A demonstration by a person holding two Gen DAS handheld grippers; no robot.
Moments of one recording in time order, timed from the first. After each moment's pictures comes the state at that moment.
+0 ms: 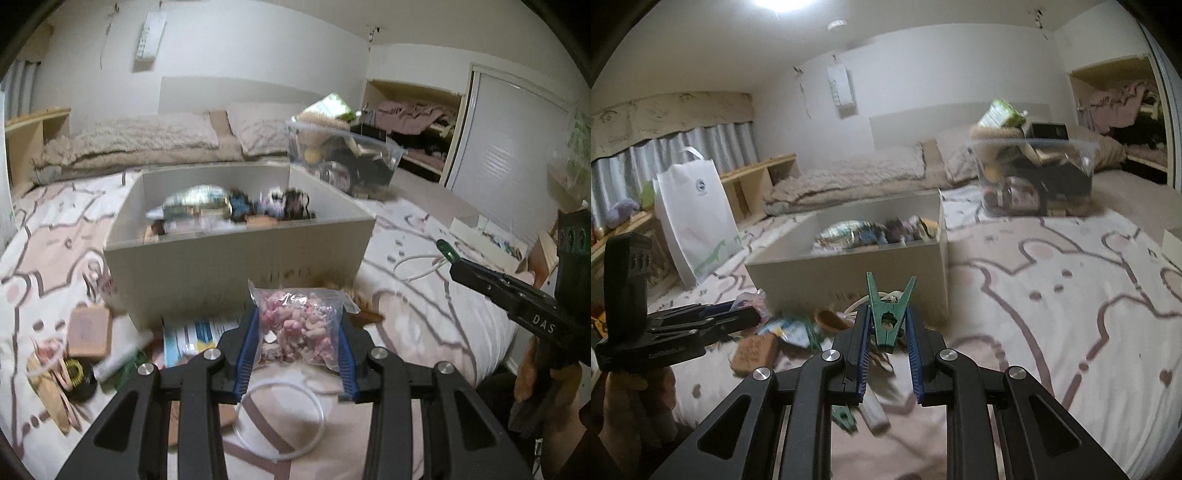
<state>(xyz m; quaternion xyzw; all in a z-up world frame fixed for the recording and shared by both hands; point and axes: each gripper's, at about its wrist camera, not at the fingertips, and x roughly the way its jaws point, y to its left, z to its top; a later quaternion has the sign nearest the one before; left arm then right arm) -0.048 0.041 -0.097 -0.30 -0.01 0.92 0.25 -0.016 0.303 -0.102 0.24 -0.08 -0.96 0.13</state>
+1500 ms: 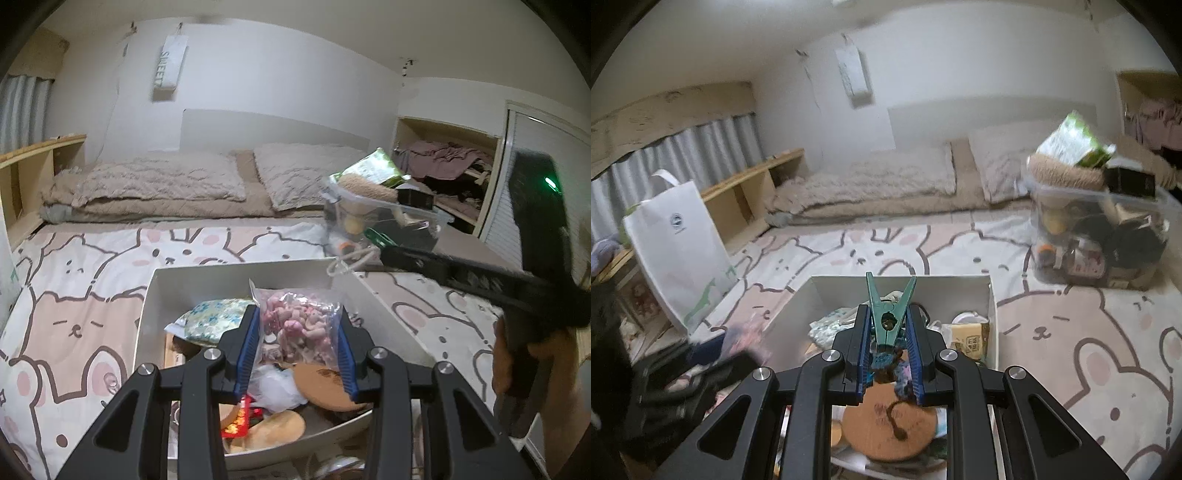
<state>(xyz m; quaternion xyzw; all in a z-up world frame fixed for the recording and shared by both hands) -0.187 0.040 -0.031 -0.26 -0.03 0.95 0.19 -0.237 0.265 -0.029 0.30 -0.08 -0.94 0.17</state>
